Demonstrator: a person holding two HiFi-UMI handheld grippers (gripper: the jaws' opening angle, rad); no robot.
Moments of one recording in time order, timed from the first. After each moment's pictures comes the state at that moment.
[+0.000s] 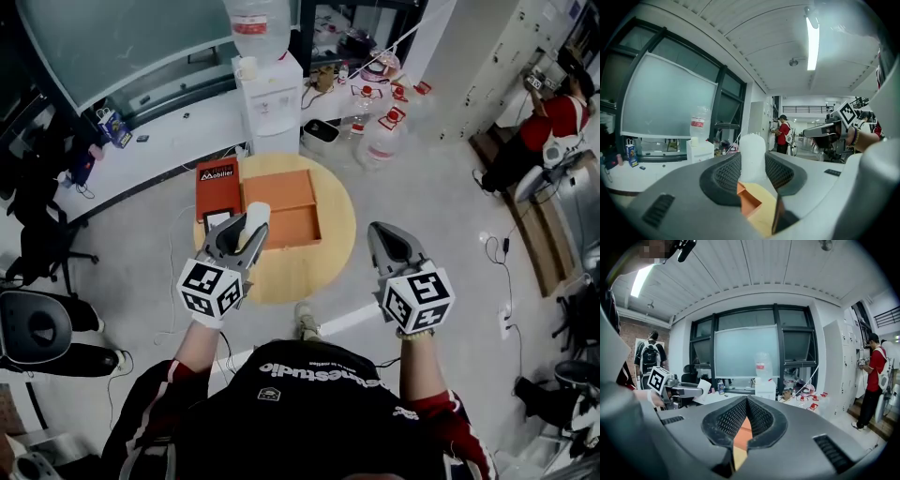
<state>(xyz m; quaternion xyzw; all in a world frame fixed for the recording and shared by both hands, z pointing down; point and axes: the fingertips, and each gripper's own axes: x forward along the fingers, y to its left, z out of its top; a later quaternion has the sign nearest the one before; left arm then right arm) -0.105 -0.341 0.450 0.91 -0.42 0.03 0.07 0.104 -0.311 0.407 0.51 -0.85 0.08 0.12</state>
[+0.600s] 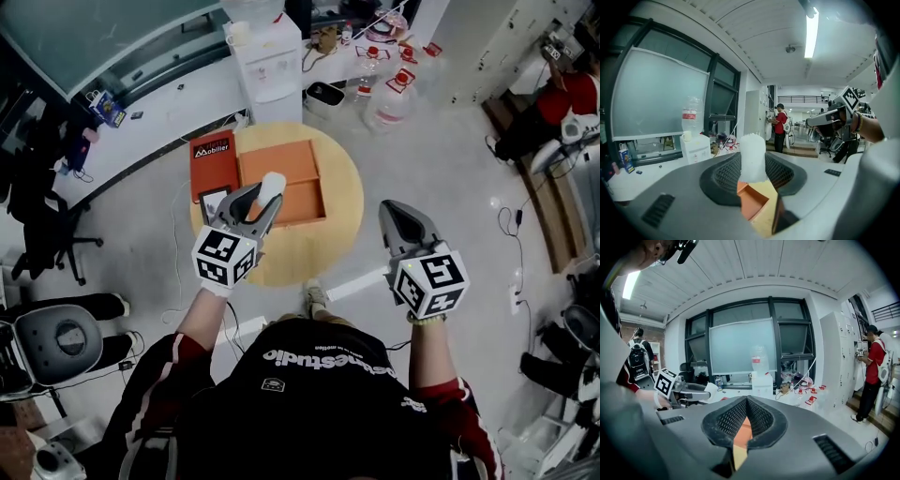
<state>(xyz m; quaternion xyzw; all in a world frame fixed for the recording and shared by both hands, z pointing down) -0.063 -0.396 0.505 0.92 -0.39 0.10 0.06 0.129 -0.344 0.446 0.52 -0.84 0.11 0.13</state>
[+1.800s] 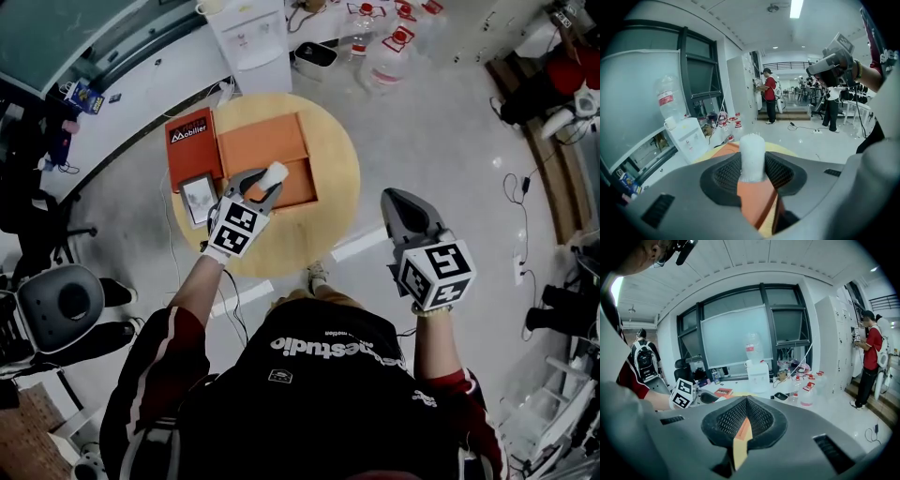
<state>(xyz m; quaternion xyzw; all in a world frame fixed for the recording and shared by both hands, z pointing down) -0.024 -0.450 0.664 0.90 -0.30 0.30 0.04 0.161 -0.380 0.509 0.52 -0.82 0.18 0.16</state>
